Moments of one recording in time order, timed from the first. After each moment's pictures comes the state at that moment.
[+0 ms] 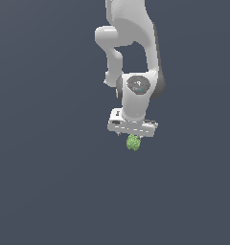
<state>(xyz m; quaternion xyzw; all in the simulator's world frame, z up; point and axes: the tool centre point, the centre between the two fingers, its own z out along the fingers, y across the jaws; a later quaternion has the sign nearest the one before) -0.015 0.068 0.108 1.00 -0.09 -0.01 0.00</state>
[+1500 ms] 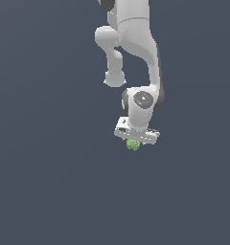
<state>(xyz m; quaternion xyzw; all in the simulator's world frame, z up) -0.022 0.096 0.042 0.99 -0.13 0.00 0.00</state>
